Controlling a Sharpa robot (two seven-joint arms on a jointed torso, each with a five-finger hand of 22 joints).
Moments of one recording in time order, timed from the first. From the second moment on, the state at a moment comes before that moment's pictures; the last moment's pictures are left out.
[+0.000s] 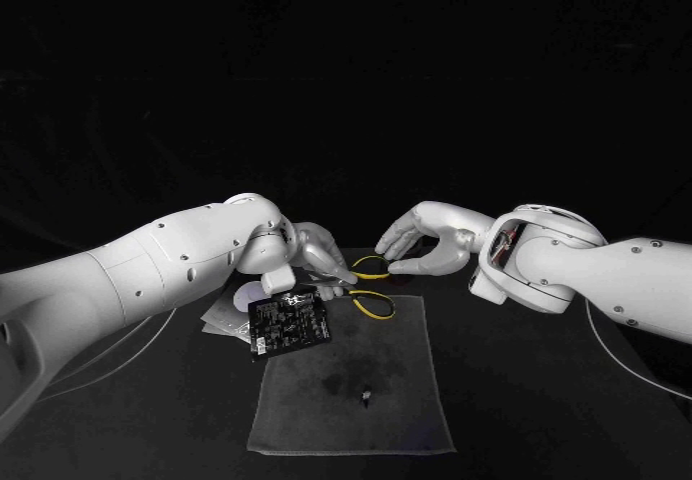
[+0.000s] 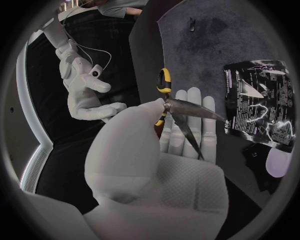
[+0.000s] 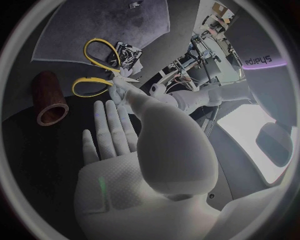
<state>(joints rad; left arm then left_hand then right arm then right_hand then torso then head) 1.39 -0.40 -0.10 1.00 -0.61 0.33 -0.35 1.42 -0.10 0.51 0.18 0.05 1.03 0.14 0.34 0.43 1.39 0.07 0.11 0.13 1.16 0.02 0.45 0.48 0.15 0.75 0.16 0.71 0.55 1.44 -0.92 -0.16 1.66 -1.07 -0.20 0.06 1.43 -0.20 0.48 0.10 0.09 0.89 0.20 0.17 0.23 1.04 0.18 0.07 0.06 0.94 0.17 0.15 0.12 0.16 0.20 0.29 0.07 0.04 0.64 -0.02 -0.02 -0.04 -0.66</state>
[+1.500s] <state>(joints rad) 1.39 -0.45 -0.10 1.10 -0.56 0.28 -0.01 1.39 -0.11 0.54 0.15 0.04 1.02 0.14 0.34 0.45 1.39 0.07 0.09 0.13 1.15 0.03 0.44 0.47 0.15 0.71 0.18 0.71 0.56 1.33 -0.93 -0.18 1.58 -0.29 -0.37 0.05 1.31 -0.03 -0.08 0.28 0.05 0.82 0.21 0.23 0.16 1.00 0.21 0.08 0.06 0.96 0.19 0.15 0.08 0.17 0.55 0.29 0.16 0.06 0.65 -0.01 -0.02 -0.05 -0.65</state>
